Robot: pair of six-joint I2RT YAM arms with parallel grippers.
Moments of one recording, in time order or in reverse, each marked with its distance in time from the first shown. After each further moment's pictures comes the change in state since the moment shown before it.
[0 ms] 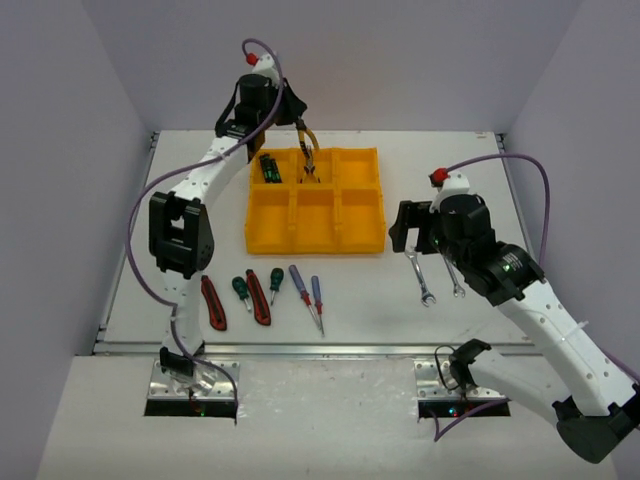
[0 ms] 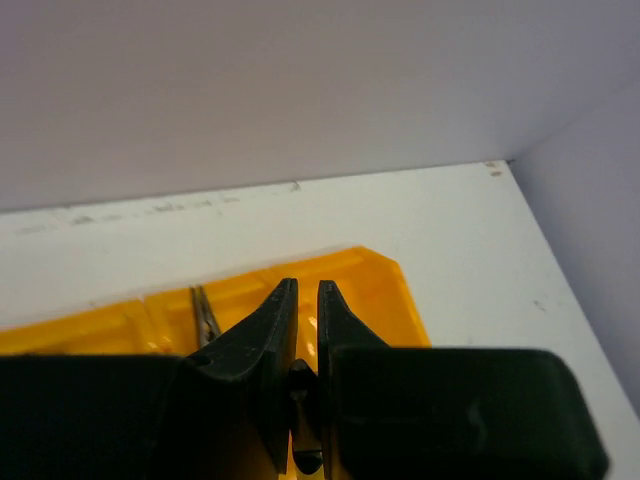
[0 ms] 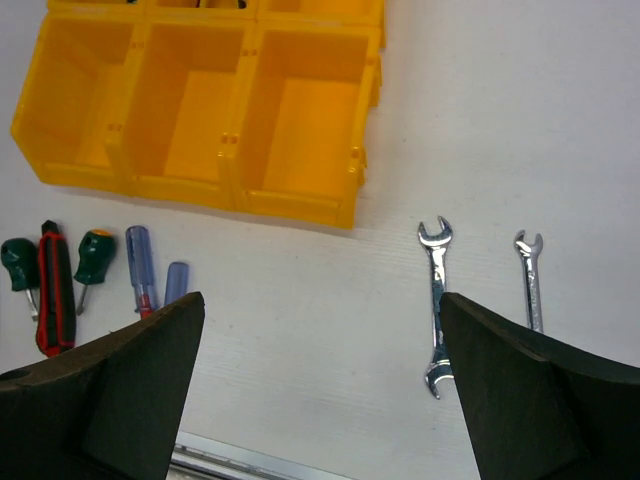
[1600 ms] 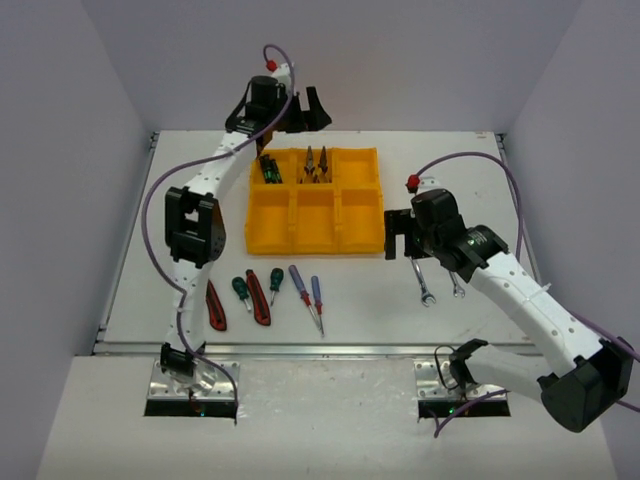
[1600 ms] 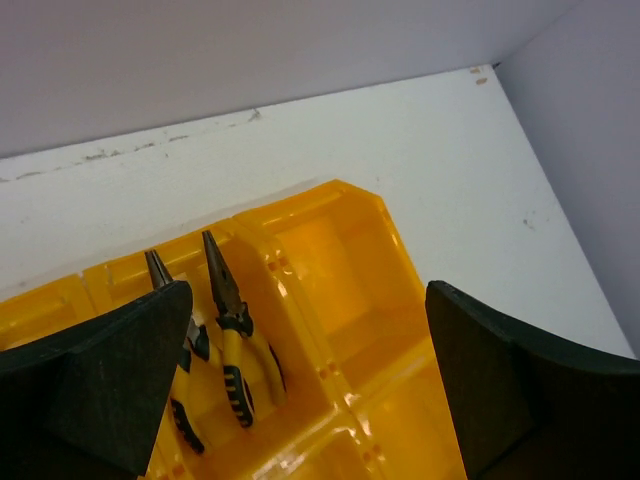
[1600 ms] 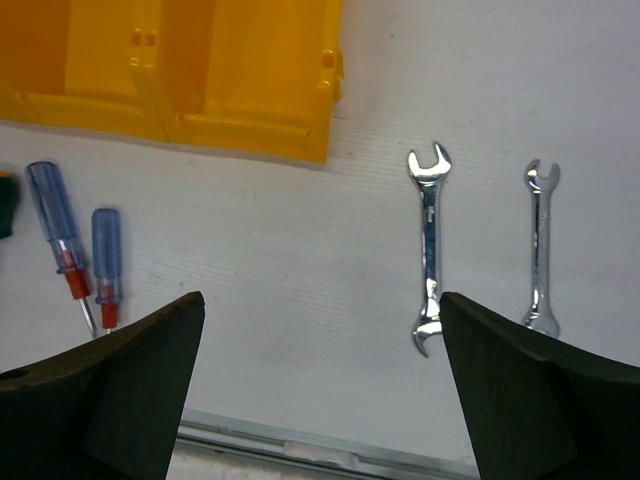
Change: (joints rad) left arm 0.008 0.180 0.232 -0.187 0.169 0.053; right arm -0.034 0.193 -0.027 -0.061 -0.025 -0.009
